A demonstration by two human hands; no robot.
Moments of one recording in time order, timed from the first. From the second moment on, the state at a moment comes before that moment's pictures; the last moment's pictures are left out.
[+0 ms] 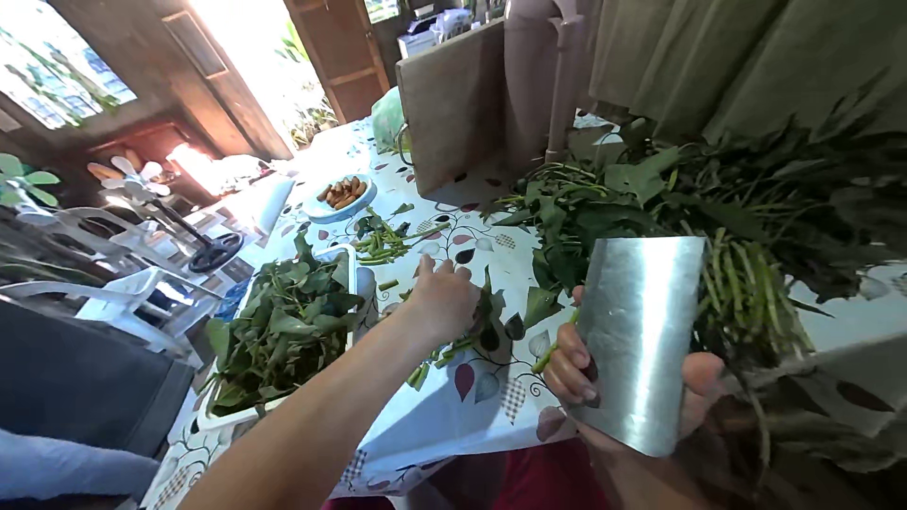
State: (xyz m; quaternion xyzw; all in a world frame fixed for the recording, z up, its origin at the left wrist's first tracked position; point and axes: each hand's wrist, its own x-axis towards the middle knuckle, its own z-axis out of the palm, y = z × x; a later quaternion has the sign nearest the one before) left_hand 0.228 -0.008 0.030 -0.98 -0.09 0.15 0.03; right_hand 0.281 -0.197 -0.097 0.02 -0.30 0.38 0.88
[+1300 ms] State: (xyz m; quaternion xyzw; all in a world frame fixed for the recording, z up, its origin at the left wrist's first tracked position) left_hand 0.179 -0.028 0.070 -0.99 -0.09 -0.03 -0.13; right_hand 0.317 -0.297 -0.070 -0.09 -0.35 0.19 0.91
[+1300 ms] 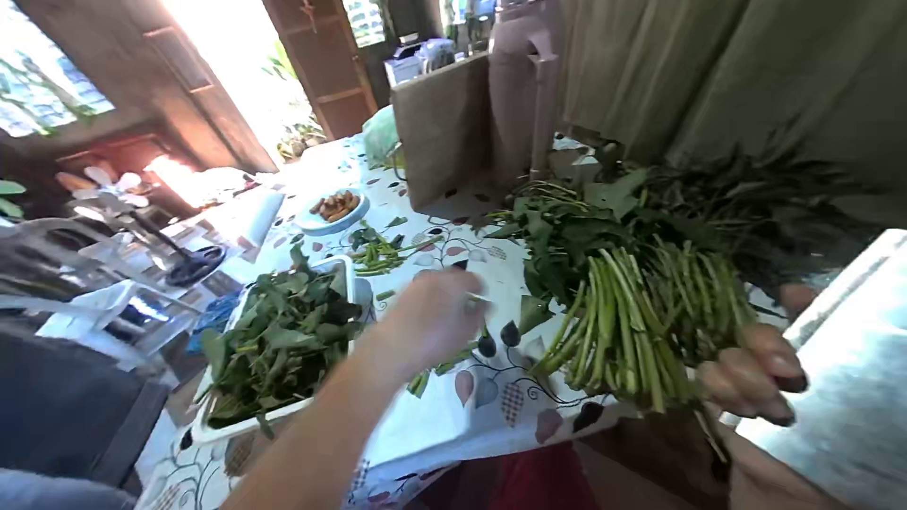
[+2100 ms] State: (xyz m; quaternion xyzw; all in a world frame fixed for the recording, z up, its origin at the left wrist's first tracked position) left_hand 0.346 -0.082 0.017 -0.93 -0.13 0.05 -0.35; right_hand 0.329 -0.306 -0.080 -0.17 -0.16 0.14 0.96
